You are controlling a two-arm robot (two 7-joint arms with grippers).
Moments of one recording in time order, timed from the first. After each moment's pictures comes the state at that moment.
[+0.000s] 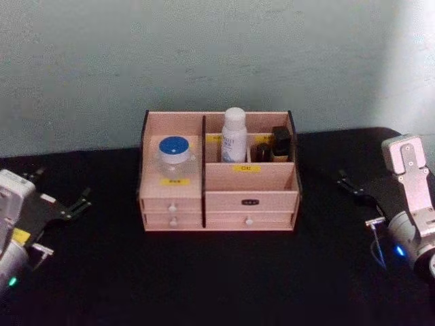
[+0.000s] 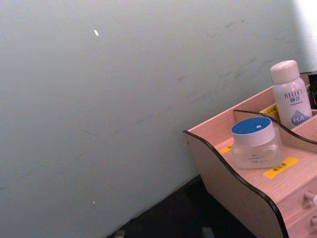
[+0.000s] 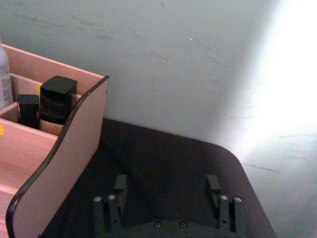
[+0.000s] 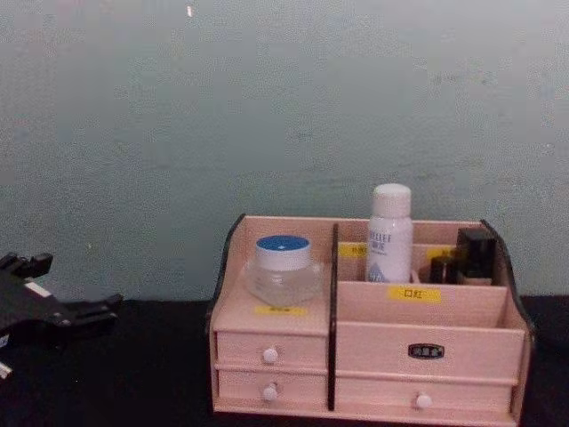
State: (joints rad) left arm -0.20 0.60 0.45 -1.41 -0.25 -0.12 0.03; right arm 0.08 0.40 -0.20 -1.55 0.12 0.18 -0.13
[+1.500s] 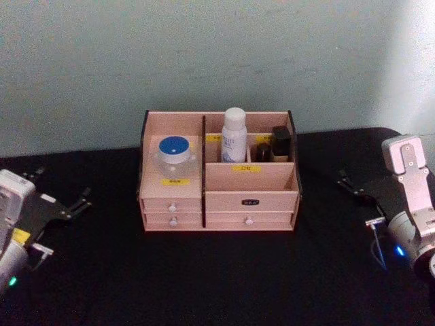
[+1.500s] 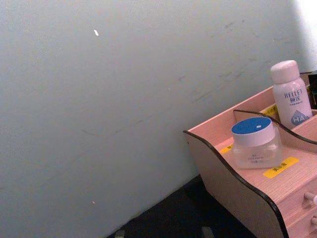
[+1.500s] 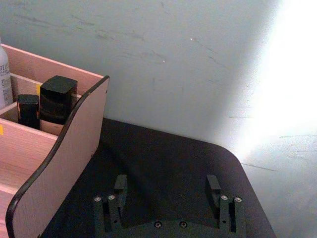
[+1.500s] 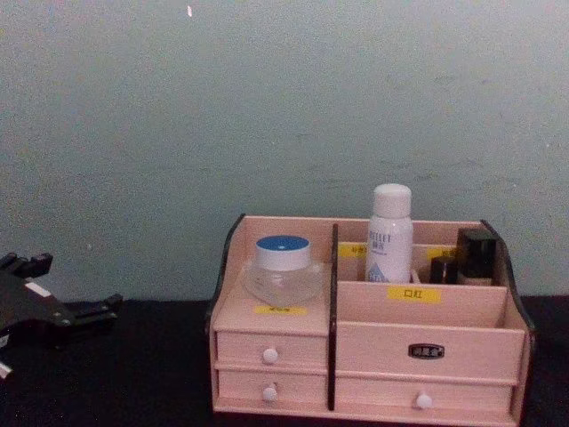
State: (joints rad) left arm -0.20 0.60 0.45 -1.41 -0.25 -0.12 0.03; right arm 0.08 0.40 -0.20 -1.55 0.12 0.18 -0.13
